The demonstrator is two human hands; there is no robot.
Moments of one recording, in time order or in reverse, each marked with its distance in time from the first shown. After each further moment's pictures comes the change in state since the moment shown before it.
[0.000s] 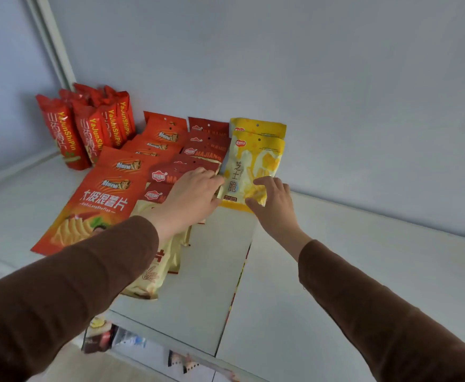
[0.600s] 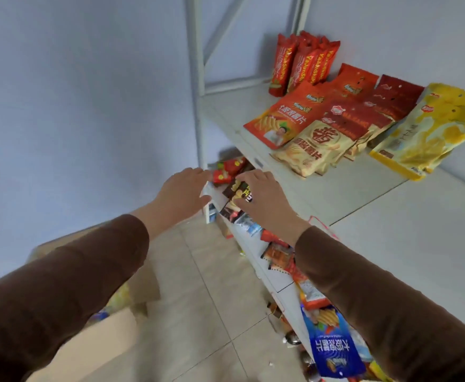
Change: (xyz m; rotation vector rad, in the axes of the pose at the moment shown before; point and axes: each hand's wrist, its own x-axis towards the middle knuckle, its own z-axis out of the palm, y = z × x) left_hand -0.445 0.073 -0.104 0.000 -0.184 -0.863; right_hand -0.287 -0.190 0.072 -0.060 -0.567 -0.795
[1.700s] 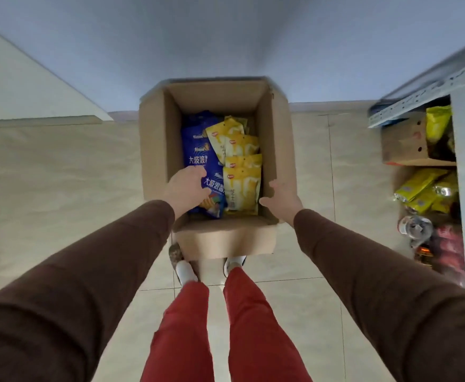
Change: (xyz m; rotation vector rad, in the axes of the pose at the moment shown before) left_hand -0.279 -0.607 0.351 -0.485 -0.526 -0.841; right_hand 0.122 -0.343 0.647 0.214 -1.017 0.473
